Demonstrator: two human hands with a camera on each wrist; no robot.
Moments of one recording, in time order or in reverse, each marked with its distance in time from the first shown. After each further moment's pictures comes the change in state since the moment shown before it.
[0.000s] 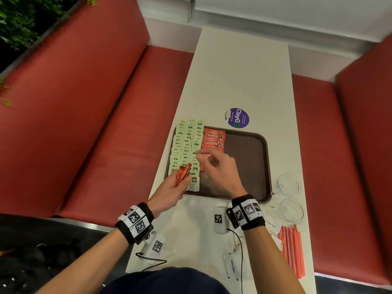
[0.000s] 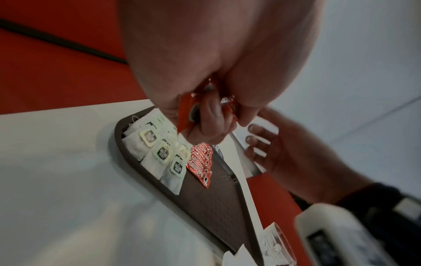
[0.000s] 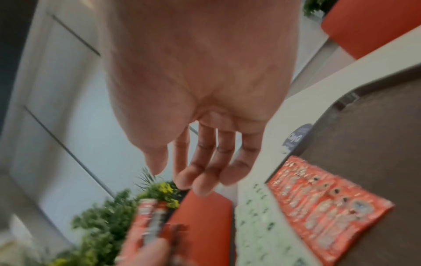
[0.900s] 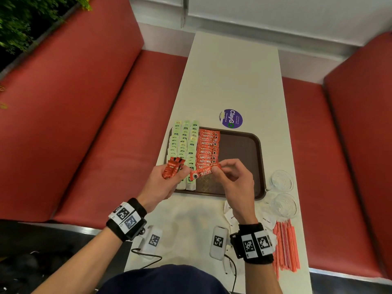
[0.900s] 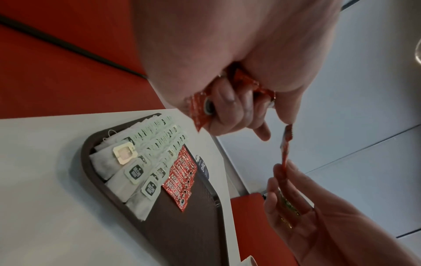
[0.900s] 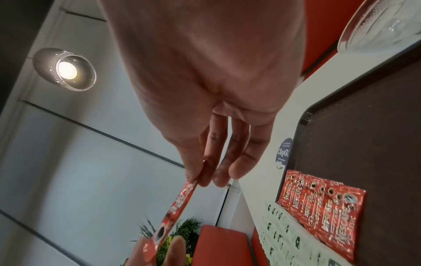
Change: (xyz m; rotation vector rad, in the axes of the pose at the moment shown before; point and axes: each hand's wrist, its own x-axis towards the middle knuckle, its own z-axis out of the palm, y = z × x) left_hand -0.018 0.027 -0.013 -0.190 0.069 0.166; right_hand -0.077 -0.020 -0.025 0.394 0.284 0.191
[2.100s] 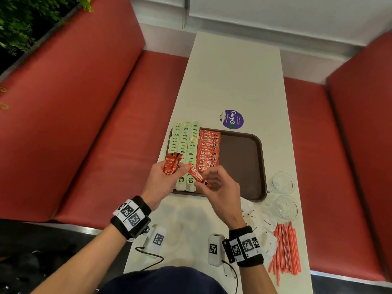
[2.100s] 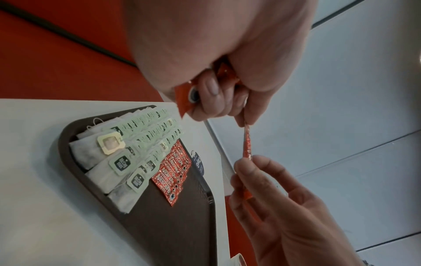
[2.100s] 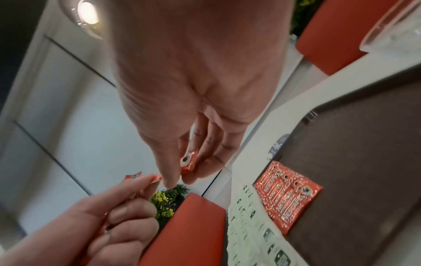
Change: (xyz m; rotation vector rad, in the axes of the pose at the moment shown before) left_hand 0.002 0.021 0.019 0.090 0.160 -0.014; right_hand -0.008 0.025 0.020 -0.185 -0.158 -0.114
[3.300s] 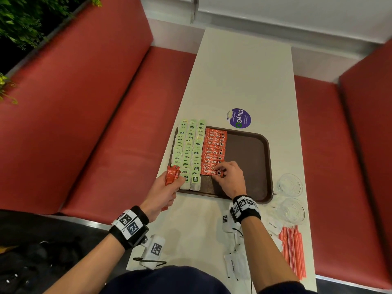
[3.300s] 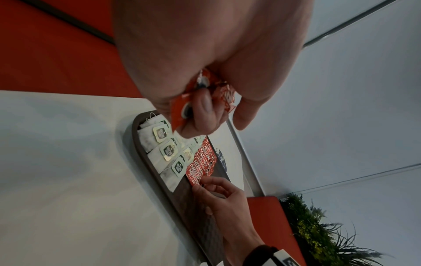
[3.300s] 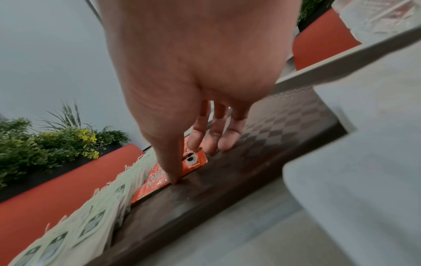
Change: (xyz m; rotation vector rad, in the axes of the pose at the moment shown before) left_hand 0.001 -0.057 -0.018 -0.107 -0.094 -0.236; right_hand 0.094 0.137 -0.008 -0.607 -0.087 0.116
